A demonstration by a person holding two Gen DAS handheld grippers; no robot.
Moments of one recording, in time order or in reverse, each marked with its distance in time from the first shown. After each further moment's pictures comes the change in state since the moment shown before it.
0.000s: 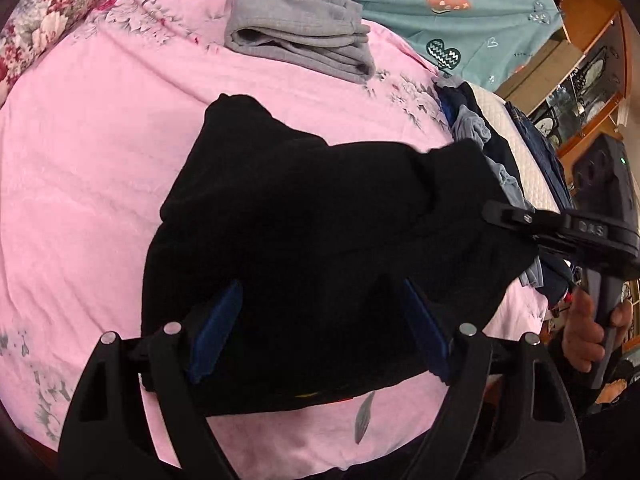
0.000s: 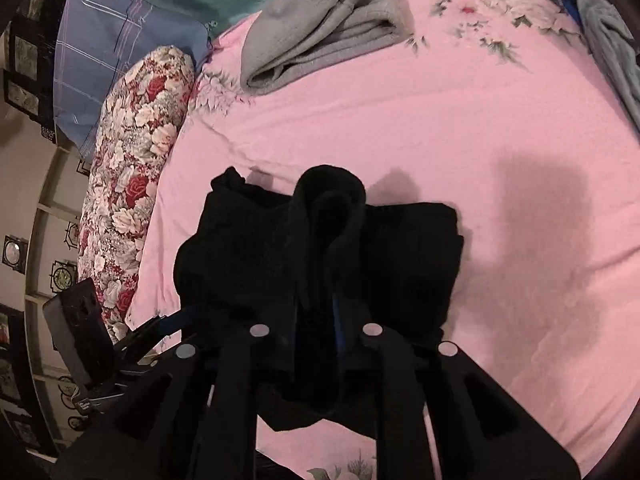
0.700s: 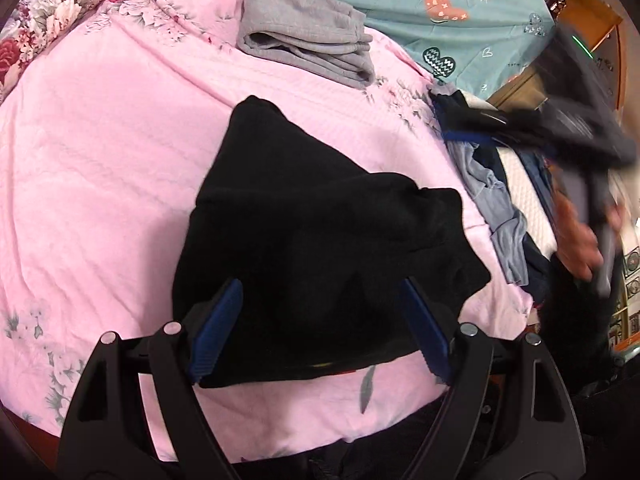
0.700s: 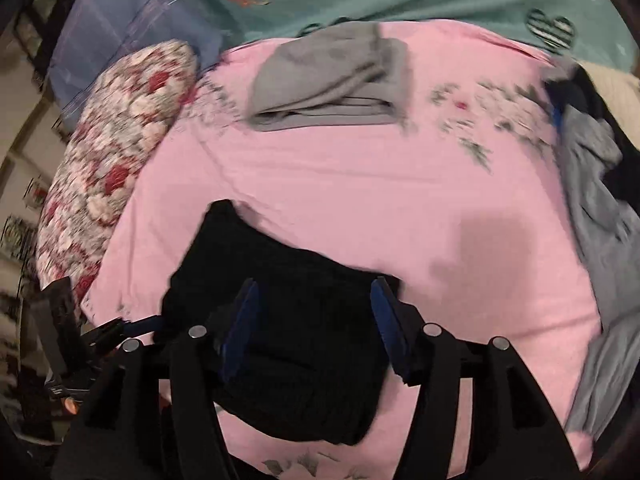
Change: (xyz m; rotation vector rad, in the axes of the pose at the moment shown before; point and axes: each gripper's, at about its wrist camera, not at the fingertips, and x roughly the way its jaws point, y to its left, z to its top) left arm -0.026 0.016 -0.005 -0.040 0.000 -0.058; right arm 0.002 0.073 0.054 -0.318 0.070 -0.115
